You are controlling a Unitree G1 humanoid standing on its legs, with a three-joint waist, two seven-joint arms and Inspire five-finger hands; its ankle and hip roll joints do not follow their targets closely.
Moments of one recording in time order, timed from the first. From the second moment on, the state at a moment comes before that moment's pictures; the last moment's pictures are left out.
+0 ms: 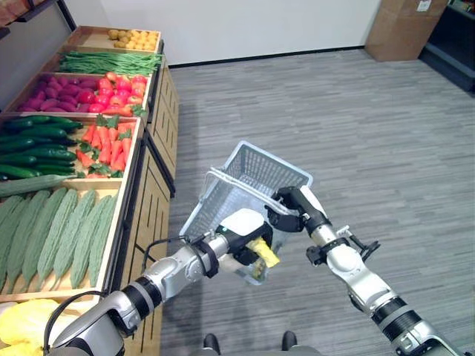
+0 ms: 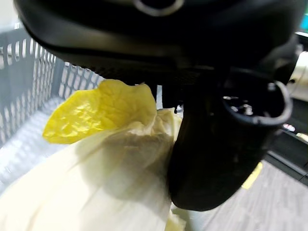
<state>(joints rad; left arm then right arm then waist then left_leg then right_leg) -0.43 0.49 -0.84 0.47 0.68 -0.26 0.16 -0.18 -0.53 0.49 0.22 0.10 -0.13 -0.12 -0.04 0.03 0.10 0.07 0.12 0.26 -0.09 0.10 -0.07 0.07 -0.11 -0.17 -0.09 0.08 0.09</state>
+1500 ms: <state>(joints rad) 0.22 0.41 -0.30 0.92 0.35 -0.20 0.15 0.22 -0.50 0.11 0.53 -0.04 -0.14 -0.22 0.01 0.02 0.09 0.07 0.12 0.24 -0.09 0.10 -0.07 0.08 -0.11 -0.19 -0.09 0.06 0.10</state>
